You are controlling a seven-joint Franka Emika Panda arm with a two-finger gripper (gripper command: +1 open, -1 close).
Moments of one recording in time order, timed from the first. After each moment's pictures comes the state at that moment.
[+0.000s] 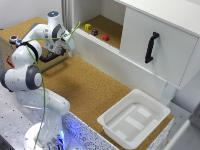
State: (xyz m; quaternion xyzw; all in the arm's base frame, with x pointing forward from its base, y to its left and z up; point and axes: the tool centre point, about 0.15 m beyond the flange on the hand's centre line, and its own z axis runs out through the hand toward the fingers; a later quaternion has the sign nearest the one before) arm 0.327 0.228 0.436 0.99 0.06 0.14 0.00
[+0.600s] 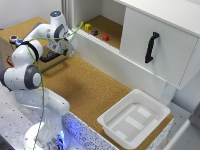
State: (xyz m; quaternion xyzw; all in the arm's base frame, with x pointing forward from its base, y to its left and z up) arm 0.420 0.172 0.460 0.97 0.05 0.23 -0.02
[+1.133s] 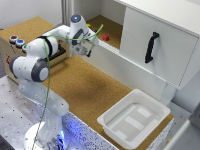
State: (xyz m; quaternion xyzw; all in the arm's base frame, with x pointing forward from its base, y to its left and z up) arm 0.547 0.124 0.474 0.95 0.09 0.30 -0.04
